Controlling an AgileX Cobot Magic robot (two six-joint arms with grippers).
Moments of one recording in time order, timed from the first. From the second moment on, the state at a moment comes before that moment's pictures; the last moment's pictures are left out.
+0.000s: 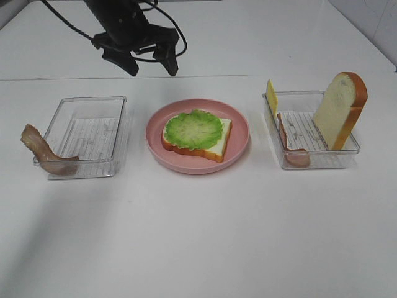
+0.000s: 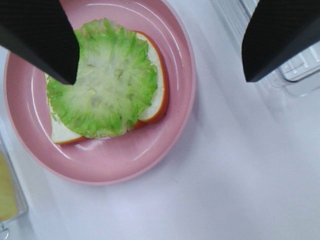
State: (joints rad) left arm -0.33 2.44 -2.43 -0.26 1.21 0.02; right arm -0.04 0.00 -0.51 0.16 1.07 -0.14
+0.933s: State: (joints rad) left arm -0.11 1.91 -1.72 -0.09 1.22 -0.08; right arm -0.04 0.00 -0.51 0.16 1.07 -0.14
